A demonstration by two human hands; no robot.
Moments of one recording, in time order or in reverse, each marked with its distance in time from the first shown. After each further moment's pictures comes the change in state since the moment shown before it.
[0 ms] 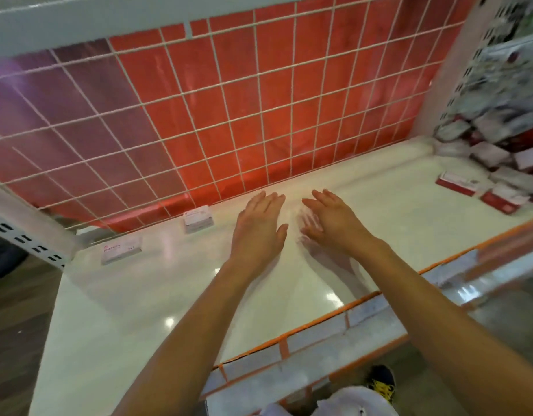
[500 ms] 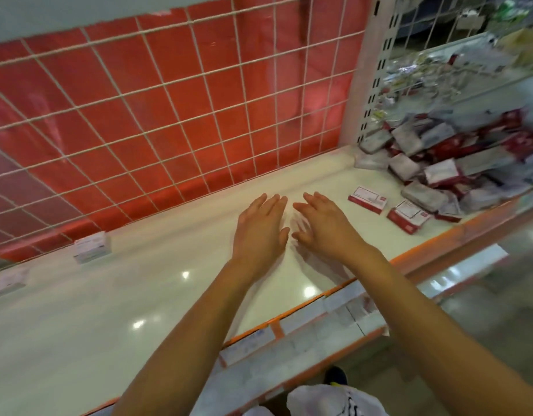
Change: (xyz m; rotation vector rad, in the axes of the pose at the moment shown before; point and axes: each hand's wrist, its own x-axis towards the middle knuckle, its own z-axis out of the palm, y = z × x) left_hand 0.078 0.163 0.084 0.081 -0.074 0.046; right_hand -0.024 0.167 -0.054 0.018 0.013 0.011
